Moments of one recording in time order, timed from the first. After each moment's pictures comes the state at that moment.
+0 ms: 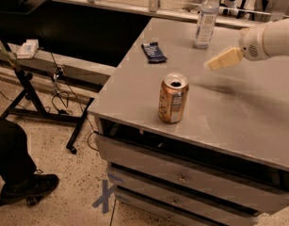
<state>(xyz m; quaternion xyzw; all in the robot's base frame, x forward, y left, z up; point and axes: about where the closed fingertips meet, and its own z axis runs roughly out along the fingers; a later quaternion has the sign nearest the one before) 0.690 -0.251 0.896 -0.37 0.80 0.07 0.46</state>
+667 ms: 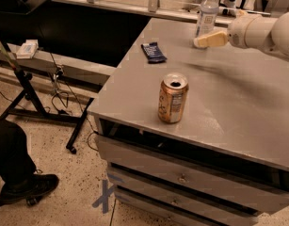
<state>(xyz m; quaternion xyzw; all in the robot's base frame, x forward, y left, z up) 0.781 -0.251 0.924 -0.31 0.74 0.04 0.60</state>
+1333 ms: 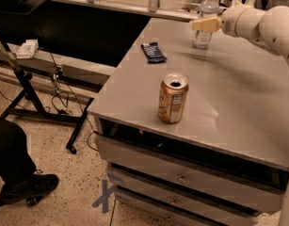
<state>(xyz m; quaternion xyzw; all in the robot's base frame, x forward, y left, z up) 0.845 -0.250 0.947 -0.24 0.71 0.07 0.65</state>
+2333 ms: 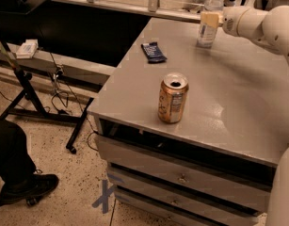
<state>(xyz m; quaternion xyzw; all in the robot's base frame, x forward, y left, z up) 0.855 -0.251 0.939 -0.19 0.73 0.15 0.64</state>
